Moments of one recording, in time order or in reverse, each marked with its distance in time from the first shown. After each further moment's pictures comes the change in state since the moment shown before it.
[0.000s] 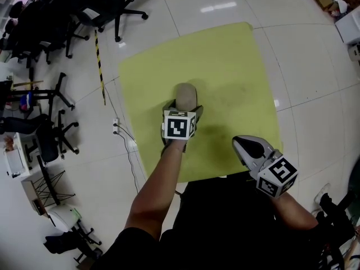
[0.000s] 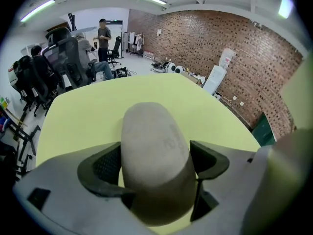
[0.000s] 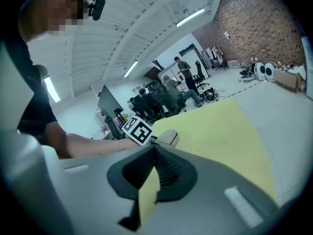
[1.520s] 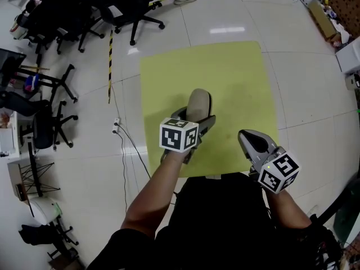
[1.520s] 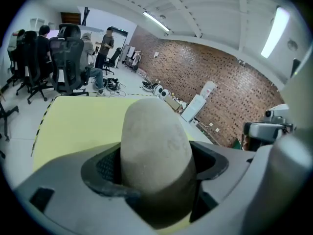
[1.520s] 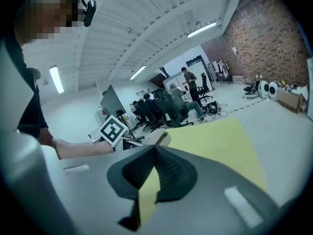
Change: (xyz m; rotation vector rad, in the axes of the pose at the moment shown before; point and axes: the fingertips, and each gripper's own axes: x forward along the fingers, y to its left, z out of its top) left arm -0.117 -0.052 0.018 -0.119 -0.240 -0.259; right arm -0.016 0.041 0.032 -0.135 -0.080 -0.020
